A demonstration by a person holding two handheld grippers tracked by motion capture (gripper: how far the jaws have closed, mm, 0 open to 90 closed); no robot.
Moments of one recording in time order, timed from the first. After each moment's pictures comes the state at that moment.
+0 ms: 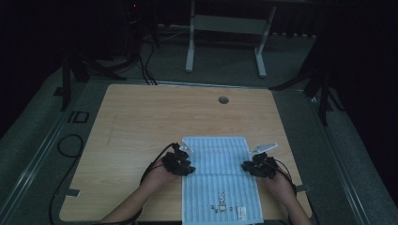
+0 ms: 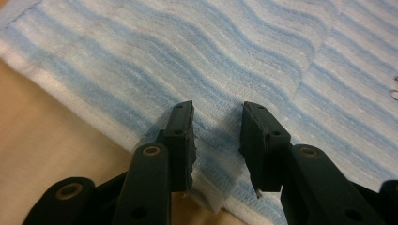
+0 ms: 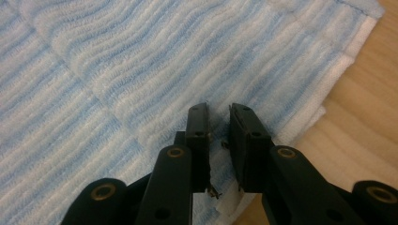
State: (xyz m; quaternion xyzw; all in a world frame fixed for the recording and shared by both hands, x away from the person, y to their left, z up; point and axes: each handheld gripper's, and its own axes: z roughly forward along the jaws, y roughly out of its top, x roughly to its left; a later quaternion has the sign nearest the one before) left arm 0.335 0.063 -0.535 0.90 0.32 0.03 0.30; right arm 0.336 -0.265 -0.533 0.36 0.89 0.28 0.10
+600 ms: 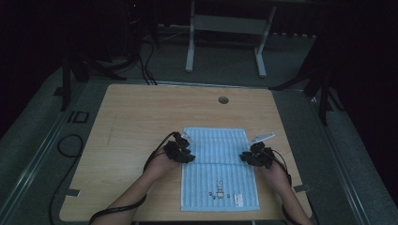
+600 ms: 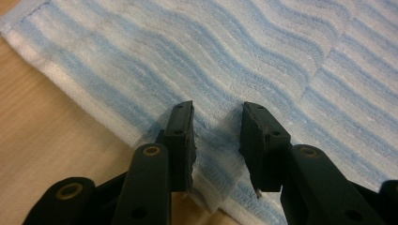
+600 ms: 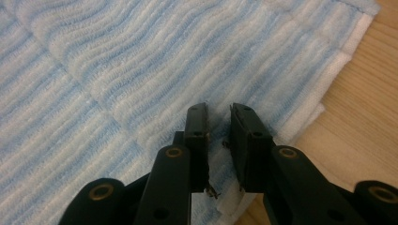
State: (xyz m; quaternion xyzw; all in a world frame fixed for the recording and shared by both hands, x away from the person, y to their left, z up) left arm 0.374 0.065 -0.535 0.89 0.33 0.04 0.30; right arm 0.371 -0.261 -0.534 0.38 0.87 0.28 0.10
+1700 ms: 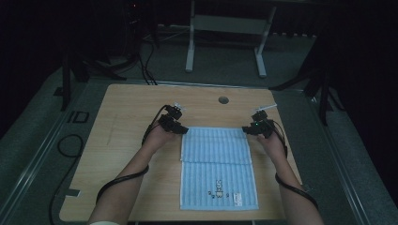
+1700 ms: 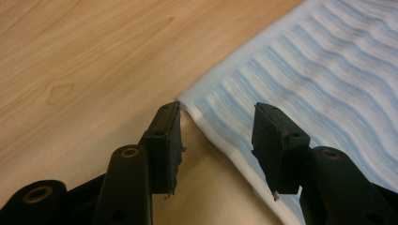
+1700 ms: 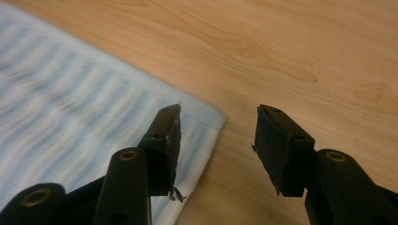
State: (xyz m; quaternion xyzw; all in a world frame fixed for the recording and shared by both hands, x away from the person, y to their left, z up) left arm 0.464 0.089 -0.509 0.86 0.42 0.08 0.28; right arm 0.469 -0.266 -0.503 0.47 0.82 0.27 0.15
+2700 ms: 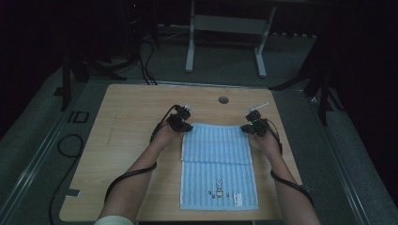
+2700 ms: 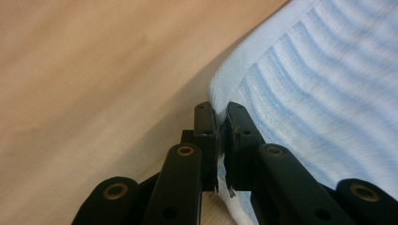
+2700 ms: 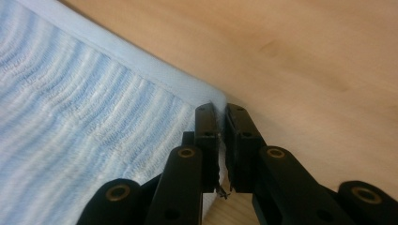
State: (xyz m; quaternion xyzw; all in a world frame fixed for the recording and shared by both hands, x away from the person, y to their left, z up) left arm 0.472 0.066 -0.508 0.87 0.39 0.09 0.29; right arm 0.485 -0.253 -0.515 0.45 0.85 0.25 0.14
